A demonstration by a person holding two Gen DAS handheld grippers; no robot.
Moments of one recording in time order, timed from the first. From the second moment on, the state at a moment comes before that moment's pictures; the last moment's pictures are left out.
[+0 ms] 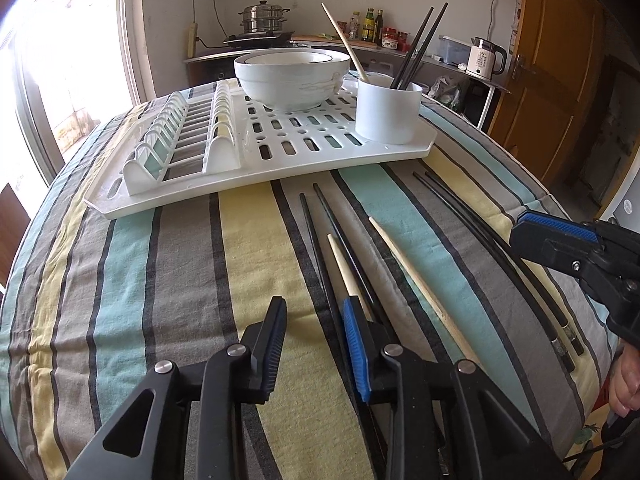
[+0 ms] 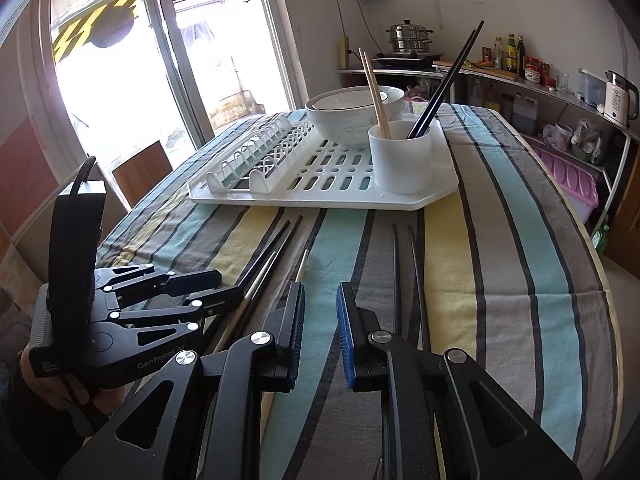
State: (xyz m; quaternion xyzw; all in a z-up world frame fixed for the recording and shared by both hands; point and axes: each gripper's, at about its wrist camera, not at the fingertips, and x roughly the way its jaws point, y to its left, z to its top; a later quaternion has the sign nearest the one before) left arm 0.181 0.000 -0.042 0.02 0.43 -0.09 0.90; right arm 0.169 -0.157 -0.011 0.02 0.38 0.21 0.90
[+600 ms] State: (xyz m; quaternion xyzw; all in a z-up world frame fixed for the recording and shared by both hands) left arm 0.211 0.038 -0.041 -0.01 0.45 -0.06 0.89; right arm 0.212 -0.116 -0.042 -0.01 0.43 0.22 0.87
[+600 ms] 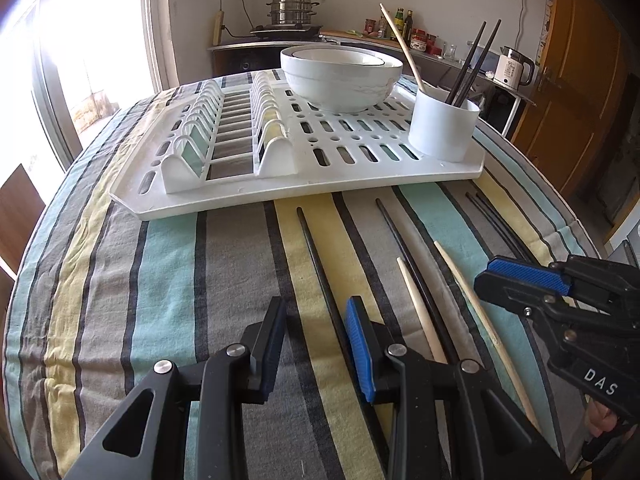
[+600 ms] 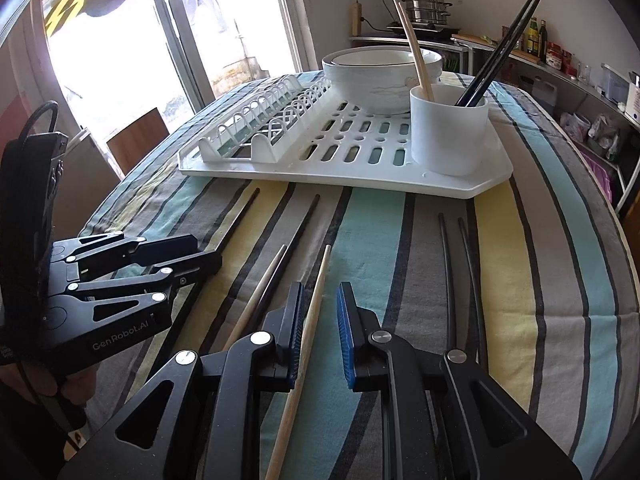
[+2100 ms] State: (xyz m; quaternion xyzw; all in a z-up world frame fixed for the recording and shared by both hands) left arm 0.184 0.035 0.071 -0.02 0.33 -0.09 0.94; right arm 0.188 -0.154 0.049 0.03 0.32 0.23 0.92
